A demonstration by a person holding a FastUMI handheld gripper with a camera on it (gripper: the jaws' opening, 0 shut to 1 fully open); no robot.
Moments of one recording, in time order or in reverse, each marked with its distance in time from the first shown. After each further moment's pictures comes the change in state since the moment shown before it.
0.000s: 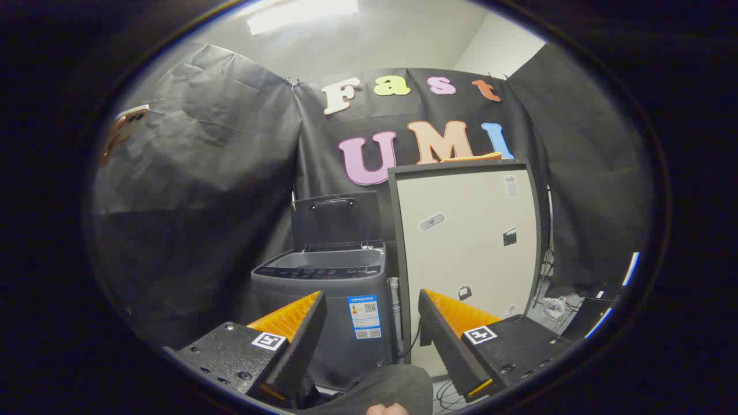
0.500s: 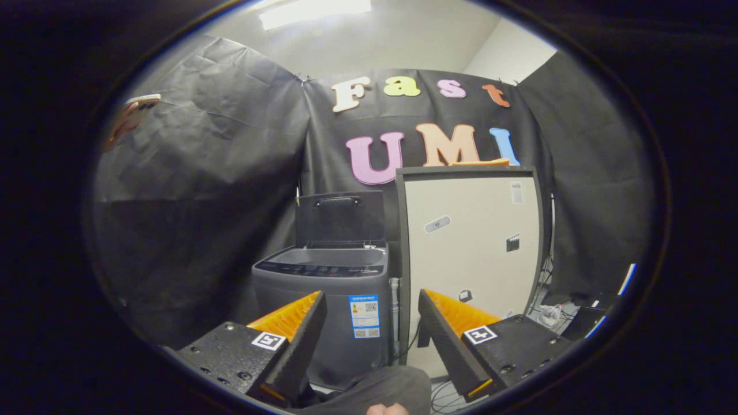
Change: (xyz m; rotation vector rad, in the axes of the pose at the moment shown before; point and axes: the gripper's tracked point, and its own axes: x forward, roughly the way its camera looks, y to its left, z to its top) arm 0.000 0.007 -0.001 -0.059 0.003 0.012
